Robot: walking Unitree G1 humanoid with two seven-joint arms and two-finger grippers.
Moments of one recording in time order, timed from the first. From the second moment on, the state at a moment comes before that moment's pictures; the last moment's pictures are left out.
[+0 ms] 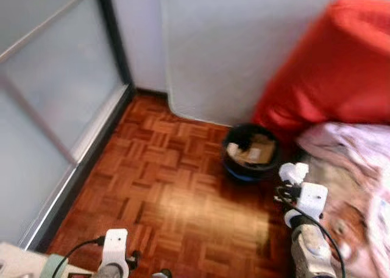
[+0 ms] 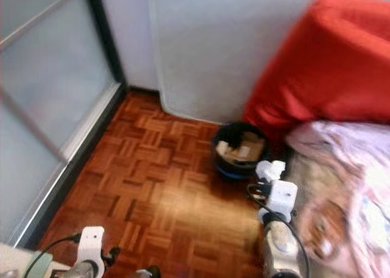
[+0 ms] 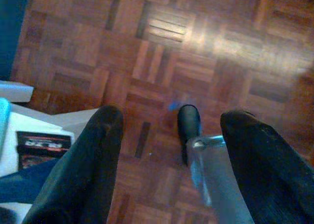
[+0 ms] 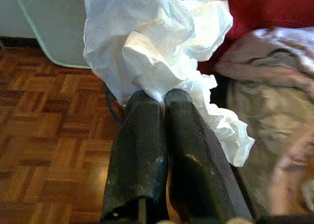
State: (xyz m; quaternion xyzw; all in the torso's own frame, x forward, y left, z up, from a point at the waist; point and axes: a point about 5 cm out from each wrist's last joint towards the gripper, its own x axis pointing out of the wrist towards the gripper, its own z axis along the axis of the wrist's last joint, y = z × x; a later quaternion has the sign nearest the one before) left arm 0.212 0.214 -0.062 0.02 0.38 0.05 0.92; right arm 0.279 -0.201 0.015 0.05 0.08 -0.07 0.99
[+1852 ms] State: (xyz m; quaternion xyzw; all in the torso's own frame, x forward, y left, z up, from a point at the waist) left arm 0.219 0.209 -0.058 0.01 0.37 0.05 0.93; right arm 0.277 -0.203 0.010 0.05 0.10 -0.07 0.99
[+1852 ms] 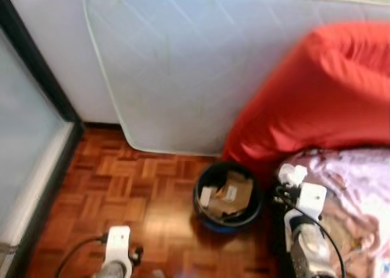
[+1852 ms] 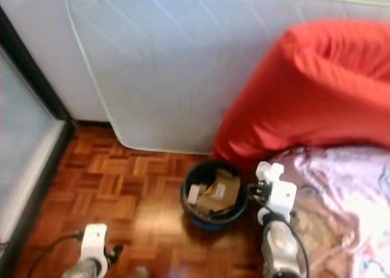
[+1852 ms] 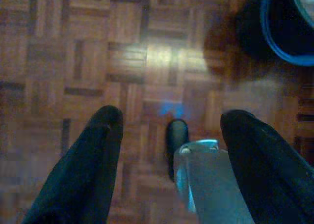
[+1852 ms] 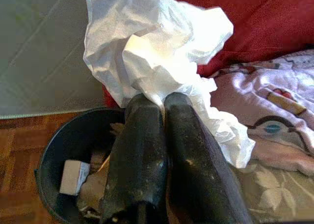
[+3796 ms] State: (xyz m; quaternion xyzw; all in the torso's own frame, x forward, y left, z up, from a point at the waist) left arm 0.202 0.196 -0.067 0.00 0.36 0.03 0.93; right arm 0.254 -0.139 -0.042 -0.02 0.35 0.13 0.93
